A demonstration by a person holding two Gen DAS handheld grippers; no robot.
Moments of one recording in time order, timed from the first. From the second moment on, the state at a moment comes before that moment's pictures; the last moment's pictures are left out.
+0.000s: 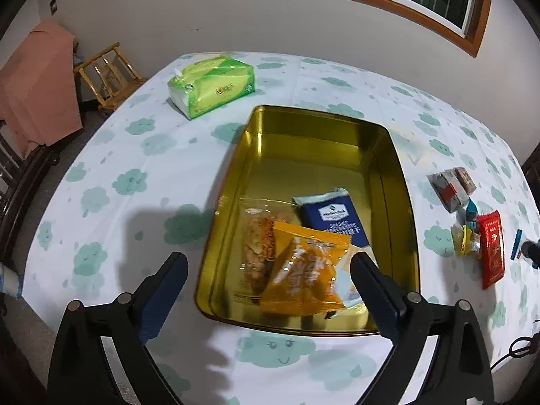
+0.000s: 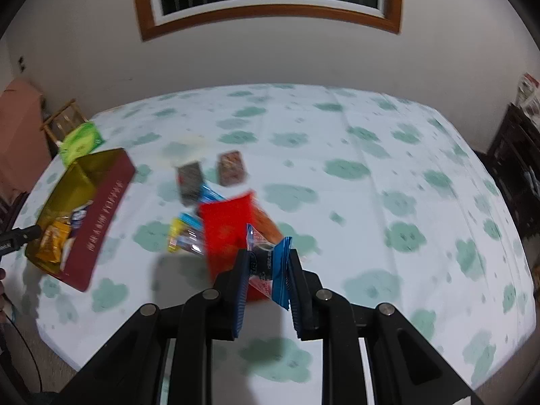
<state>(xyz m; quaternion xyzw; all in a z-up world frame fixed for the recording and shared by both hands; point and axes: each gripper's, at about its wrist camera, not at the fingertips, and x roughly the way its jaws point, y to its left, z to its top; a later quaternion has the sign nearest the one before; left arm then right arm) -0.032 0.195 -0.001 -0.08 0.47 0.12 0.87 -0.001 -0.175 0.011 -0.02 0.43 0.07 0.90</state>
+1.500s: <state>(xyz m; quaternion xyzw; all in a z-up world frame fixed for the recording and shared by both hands) -0.081 0.291 0.000 -0.13 0.47 0.25 0.84 0.002 0.078 -0.018 -0.12 0.45 0.34 0.82</state>
